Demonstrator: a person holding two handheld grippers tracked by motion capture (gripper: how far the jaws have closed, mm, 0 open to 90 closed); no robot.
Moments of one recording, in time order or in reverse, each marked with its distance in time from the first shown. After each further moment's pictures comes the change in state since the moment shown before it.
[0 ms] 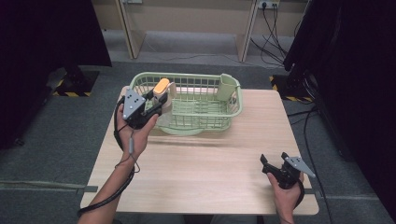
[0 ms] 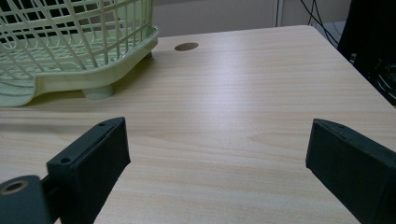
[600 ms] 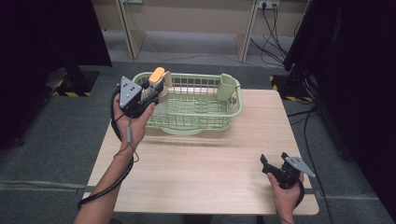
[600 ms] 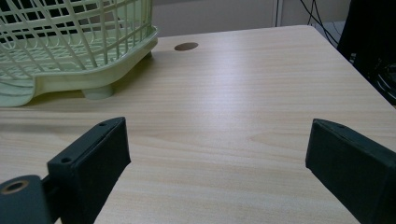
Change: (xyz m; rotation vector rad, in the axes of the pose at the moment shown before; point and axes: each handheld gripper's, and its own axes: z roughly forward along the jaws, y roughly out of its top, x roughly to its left) left arm 0.018 0.019 0.013 -0.017 0.048 0.007; right arm 0.000 0.000 0.000 0.000 -0.001 0.002
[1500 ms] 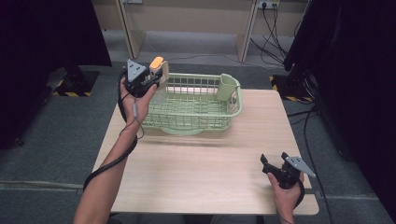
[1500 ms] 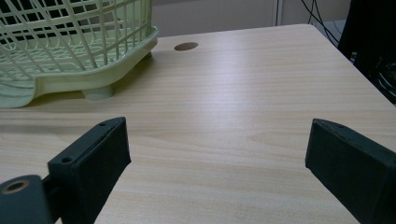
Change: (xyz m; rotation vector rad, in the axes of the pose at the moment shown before) left arm 0.042 -0.016 0.071 0.128 0.070 -0.042; right arm -0.001 0.000 0.000 0.002 0.002 0.008
